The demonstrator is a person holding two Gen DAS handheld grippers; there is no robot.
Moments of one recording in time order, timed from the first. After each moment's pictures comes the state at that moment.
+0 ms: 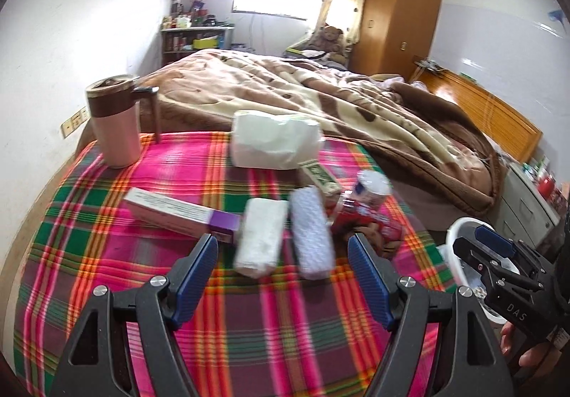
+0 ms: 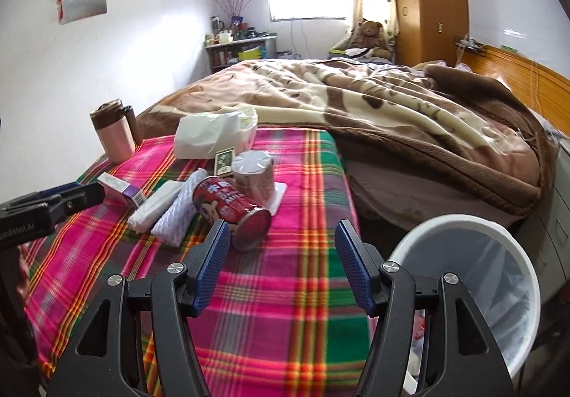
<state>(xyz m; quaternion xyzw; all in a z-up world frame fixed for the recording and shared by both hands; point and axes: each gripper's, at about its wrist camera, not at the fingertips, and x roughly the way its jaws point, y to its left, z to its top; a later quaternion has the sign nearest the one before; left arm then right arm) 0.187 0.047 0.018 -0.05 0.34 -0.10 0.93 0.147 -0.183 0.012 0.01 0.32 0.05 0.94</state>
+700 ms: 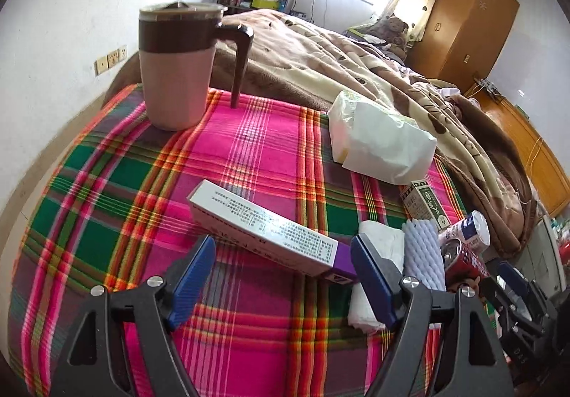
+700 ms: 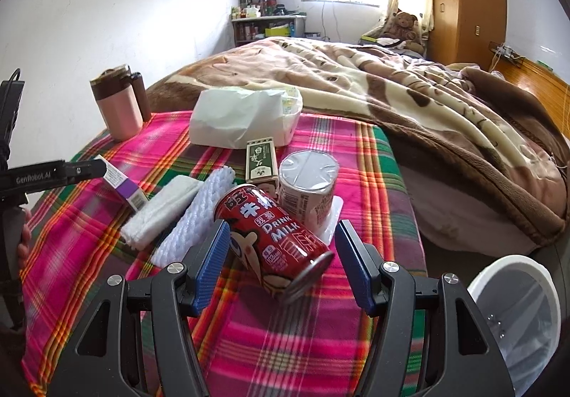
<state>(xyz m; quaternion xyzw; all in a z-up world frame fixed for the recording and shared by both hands) 0.274 0.129 -0.031 -0.14 0.42 -0.03 0.90 0.203 -0.140 -0.011 -0.04 0.36 0.08 0.93</state>
